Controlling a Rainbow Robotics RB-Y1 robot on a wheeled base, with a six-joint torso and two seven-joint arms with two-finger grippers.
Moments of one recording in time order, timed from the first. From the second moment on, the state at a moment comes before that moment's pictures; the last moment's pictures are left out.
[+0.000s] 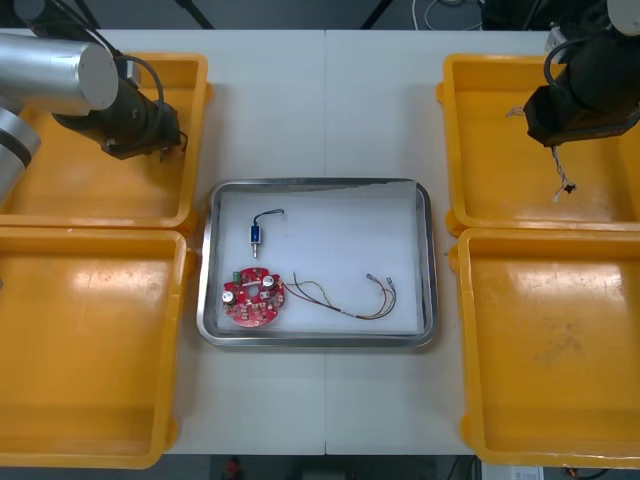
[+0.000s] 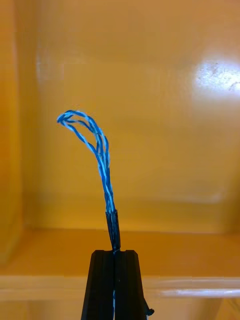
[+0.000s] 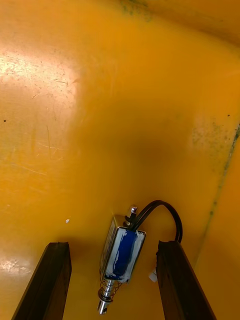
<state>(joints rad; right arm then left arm) -0.89 -0.54 -0.05 -1.52 -0.41 1.91 1.48 -0.95 0.62 -0.29 -0.95 0.74 1.13 -1.15</state>
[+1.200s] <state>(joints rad) -0.76 -0.61 0.30 -2.09 -0.73 1.82 1.92 -0.96 0.62 -0.32 -0.92 0.76 1.07 -1.15</state>
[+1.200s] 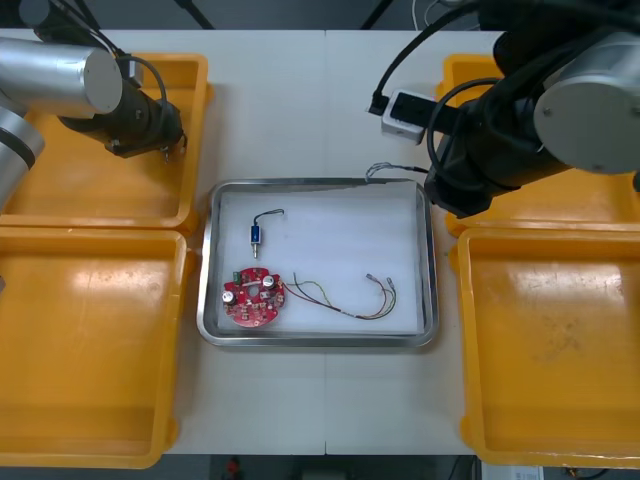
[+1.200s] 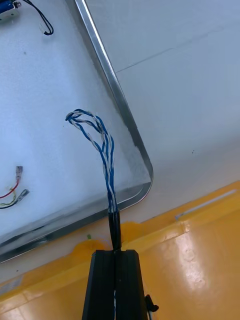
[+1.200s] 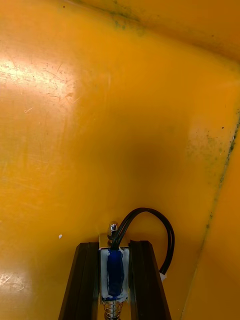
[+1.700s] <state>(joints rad) -0.76 -0.54 0.54 -1.97 -0.60 1.60 1.98 -0.96 0.62 -0.32 -0.92 0.77 1.08 -1.15</state>
